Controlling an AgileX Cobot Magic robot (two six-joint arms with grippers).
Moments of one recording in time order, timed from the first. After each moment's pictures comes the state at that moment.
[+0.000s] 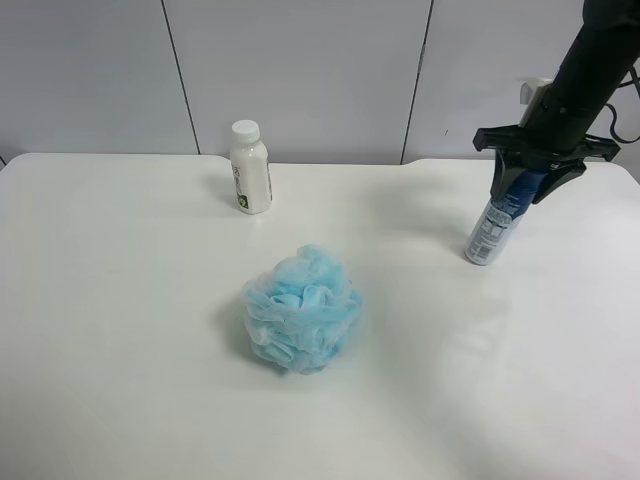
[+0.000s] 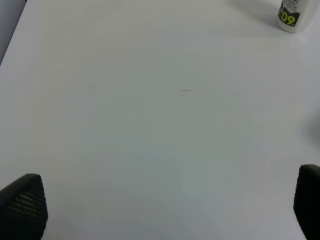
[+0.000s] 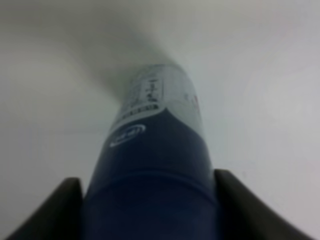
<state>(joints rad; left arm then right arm) 0.01 0.00 -0.51 0.02 1.06 0.01 0.02 1.92 -1.50 0.12 1.13 0.03</state>
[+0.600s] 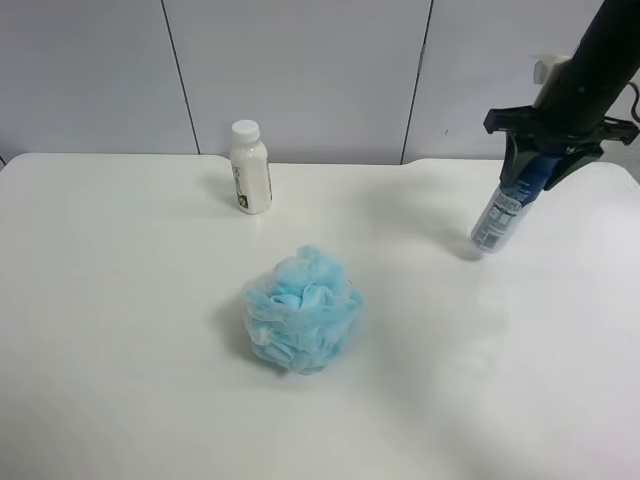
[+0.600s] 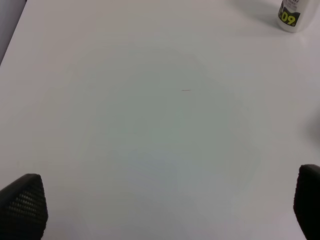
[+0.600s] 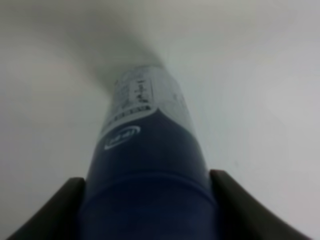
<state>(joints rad) 0.01 0.00 -0.51 0.02 1.06 0.01 0.02 1.83 -1.50 0.12 1.18 0.04</state>
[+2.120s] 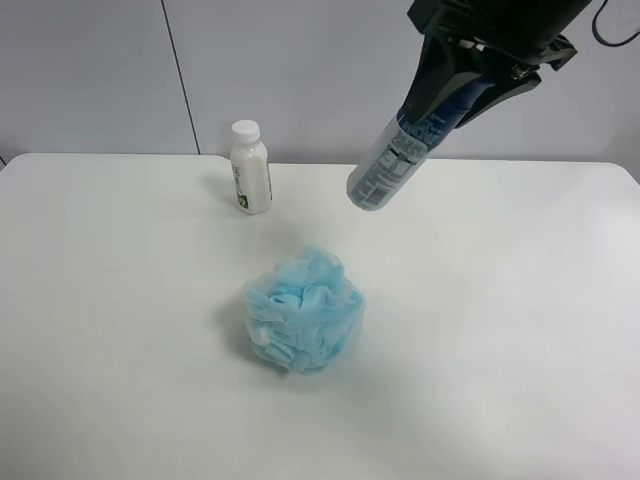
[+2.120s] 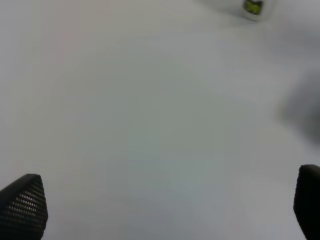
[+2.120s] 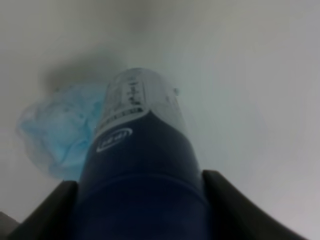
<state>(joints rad) 0.01 0.04 -0.51 -0.12 1.07 0.23 0.37 1.55 -1.50 0.37 1.23 -0.08</state>
